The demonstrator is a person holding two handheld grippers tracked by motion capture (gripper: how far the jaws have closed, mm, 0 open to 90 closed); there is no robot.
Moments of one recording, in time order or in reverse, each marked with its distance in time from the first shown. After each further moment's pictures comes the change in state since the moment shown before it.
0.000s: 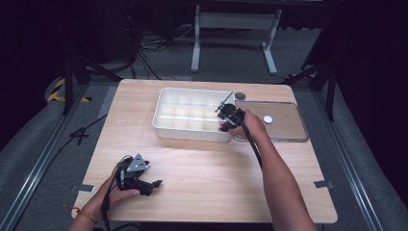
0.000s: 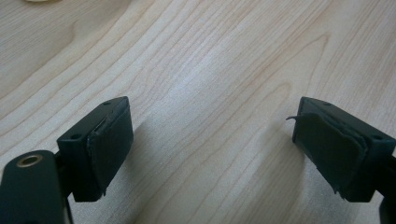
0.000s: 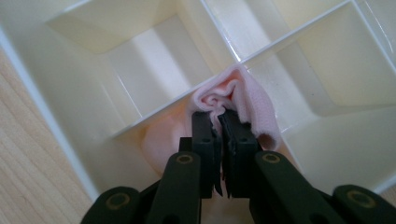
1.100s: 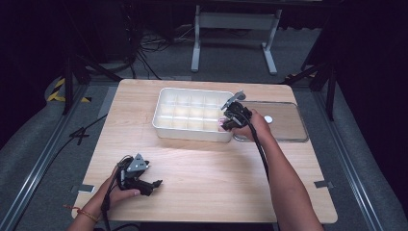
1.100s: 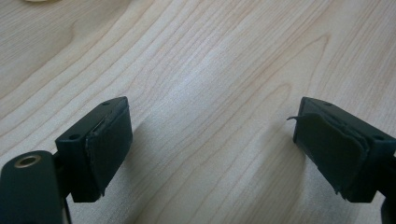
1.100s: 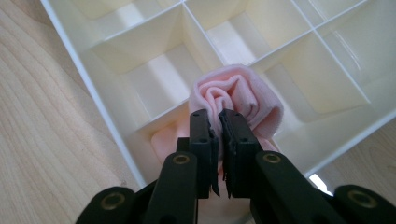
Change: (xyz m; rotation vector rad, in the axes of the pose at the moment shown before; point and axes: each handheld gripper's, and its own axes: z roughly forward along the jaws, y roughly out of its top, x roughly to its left) left arm 0.000 0.001 0.000 0.003 -0.003 0.000; right arm 0.001 -0.014 -0.023 -0.150 0.013 0.017
